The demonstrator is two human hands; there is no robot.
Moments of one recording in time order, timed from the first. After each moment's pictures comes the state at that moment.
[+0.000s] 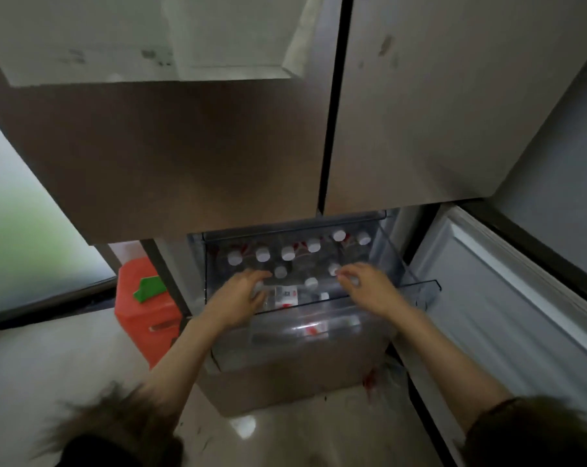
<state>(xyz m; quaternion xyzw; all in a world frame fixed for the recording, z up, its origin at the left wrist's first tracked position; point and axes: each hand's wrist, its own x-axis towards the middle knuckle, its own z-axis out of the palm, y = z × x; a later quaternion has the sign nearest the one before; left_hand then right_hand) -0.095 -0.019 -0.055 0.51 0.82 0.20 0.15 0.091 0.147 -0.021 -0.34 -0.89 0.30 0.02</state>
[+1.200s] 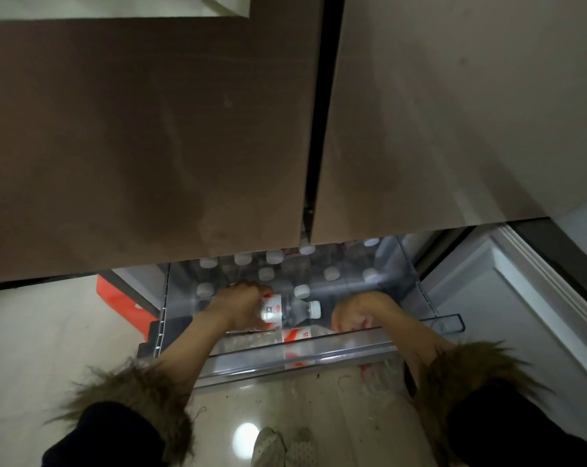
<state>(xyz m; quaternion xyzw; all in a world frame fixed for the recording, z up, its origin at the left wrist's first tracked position) -0.129 0.070 -0.126 0.52 0.82 0.00 0.25 0.027 0.238 -0.094 -0.33 -0.76 0.32 -0.46</state>
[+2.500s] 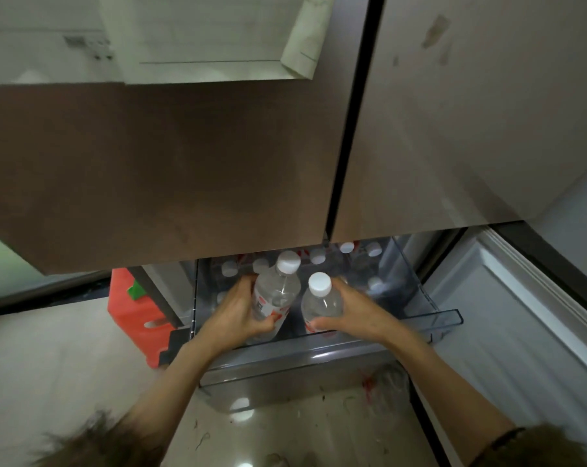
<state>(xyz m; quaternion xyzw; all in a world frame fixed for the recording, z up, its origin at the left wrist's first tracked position) -0.108 0.007 -0.071 0.45 0.81 0.31 0.20 0.051 0.167 -0.040 -0.29 -0.84 0.45 -0.05</state>
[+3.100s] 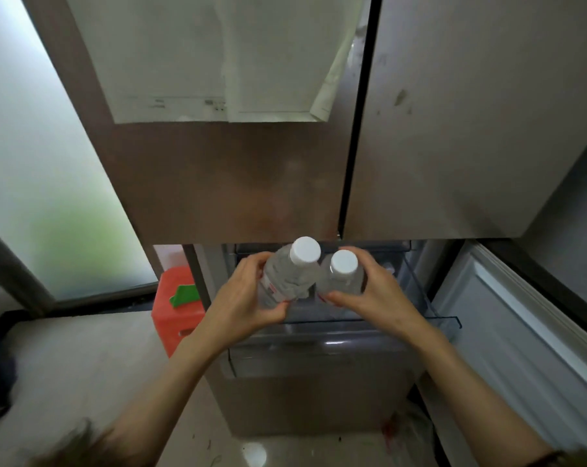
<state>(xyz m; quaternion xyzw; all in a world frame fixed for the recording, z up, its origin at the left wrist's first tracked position) -0.045 -0.060 0.025 0.48 0.79 0.38 0.01 0.094 0.119 0.041 -0.17 -0.86 0.43 0.19</state>
